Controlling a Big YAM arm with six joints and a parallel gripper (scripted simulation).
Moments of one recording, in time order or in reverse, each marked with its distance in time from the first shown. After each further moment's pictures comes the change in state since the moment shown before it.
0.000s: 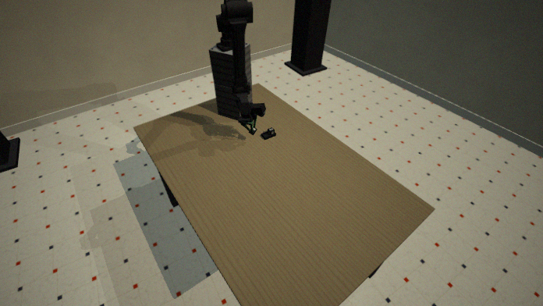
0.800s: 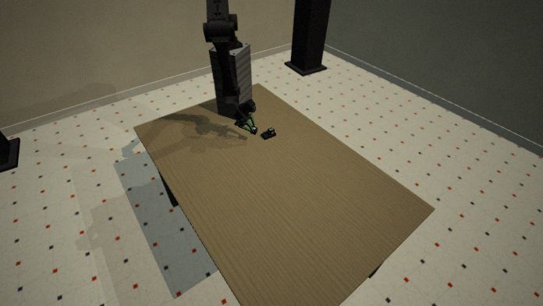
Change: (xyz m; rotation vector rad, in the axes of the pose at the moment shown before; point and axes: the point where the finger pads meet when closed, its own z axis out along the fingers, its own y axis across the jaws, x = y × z) arm -0.002 0.002 0.001 -0.016 -0.406 -0.013
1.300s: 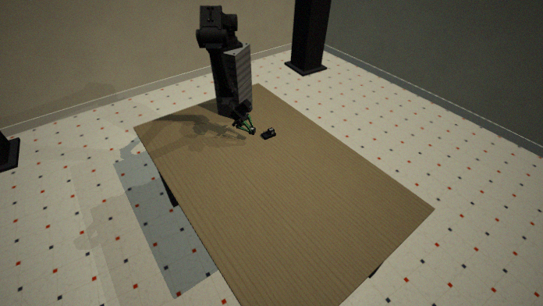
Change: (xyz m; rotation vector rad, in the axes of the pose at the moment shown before) arm 0.011 -0.001 -0.003 0.020 -0.080 0.003
